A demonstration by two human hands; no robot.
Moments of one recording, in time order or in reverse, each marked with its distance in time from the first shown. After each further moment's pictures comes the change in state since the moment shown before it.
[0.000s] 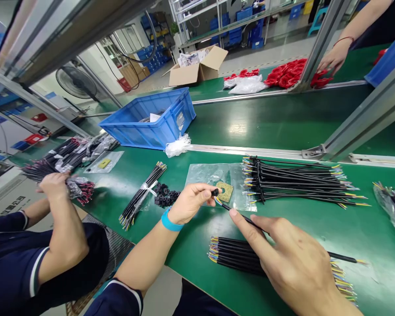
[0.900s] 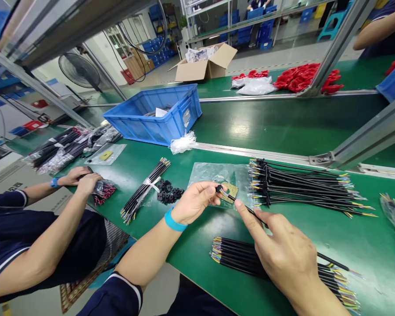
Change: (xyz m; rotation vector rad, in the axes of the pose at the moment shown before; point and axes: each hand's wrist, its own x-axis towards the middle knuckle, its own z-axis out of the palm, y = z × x) left_hand -0.004 0.003 0.002 -0.114 -0.020 0.013; right_hand -0.002 -0.008 0.029 -0.184 0.005 0.045
